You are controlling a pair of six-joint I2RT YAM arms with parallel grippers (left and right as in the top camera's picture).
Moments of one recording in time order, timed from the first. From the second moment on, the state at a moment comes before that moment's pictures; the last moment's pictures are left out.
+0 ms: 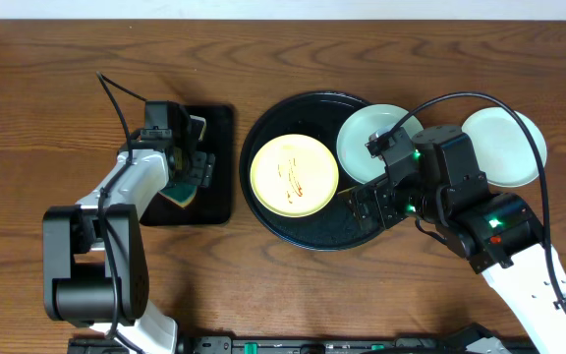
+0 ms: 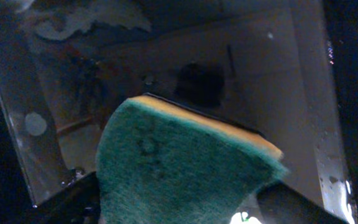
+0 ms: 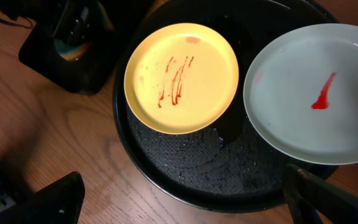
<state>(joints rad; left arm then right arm) 0.01 1.78 1.00 -0.43 0.05 0.22 0.45 1.15 1.09 -0.82 -0.26 0.06</state>
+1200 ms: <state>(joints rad) 0.01 1.63 1.00 -0.42 0.05 0.12 0.45 1.15 1.09 -0.82 -0.26 0.06</state>
